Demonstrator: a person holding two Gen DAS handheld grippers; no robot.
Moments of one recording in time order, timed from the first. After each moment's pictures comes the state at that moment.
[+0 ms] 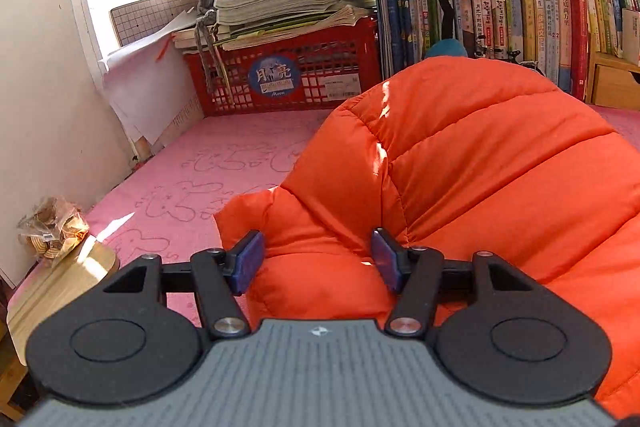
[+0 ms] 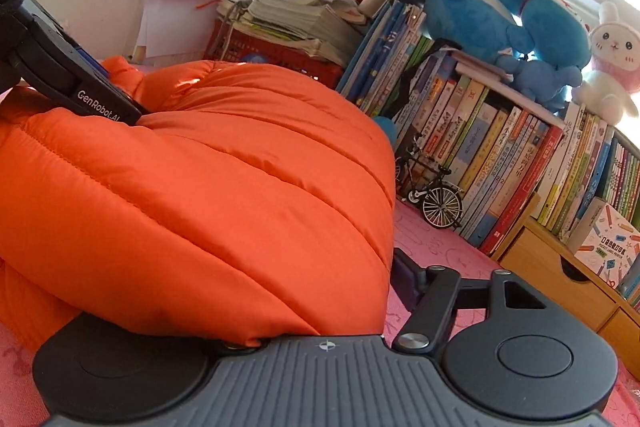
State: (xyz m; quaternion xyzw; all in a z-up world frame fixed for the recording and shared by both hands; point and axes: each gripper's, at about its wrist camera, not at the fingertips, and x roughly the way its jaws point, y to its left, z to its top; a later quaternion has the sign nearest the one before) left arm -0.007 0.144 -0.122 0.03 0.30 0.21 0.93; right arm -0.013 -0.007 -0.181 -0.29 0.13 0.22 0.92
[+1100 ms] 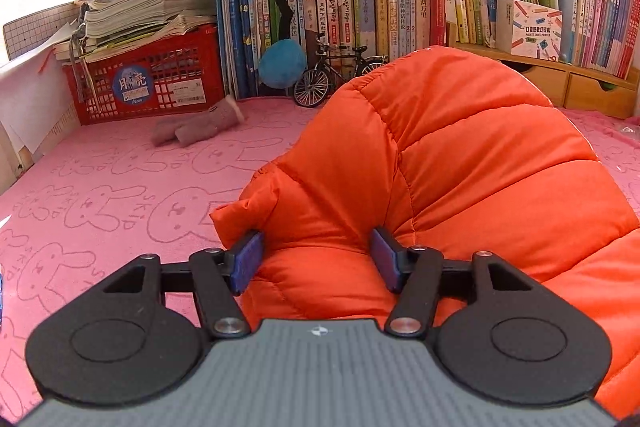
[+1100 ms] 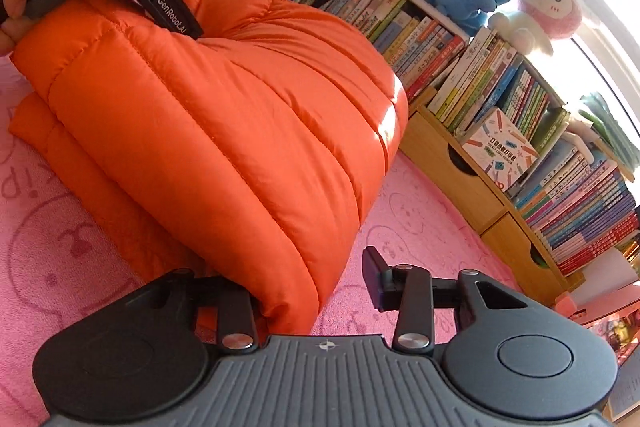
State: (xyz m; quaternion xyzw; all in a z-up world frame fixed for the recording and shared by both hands) left arm 0.001 0.043 -0.125 -0.01 0.31 0.06 0.95; right arm -0.087 -0.156 -0.156 -0.32 0.24 0.13 0.90
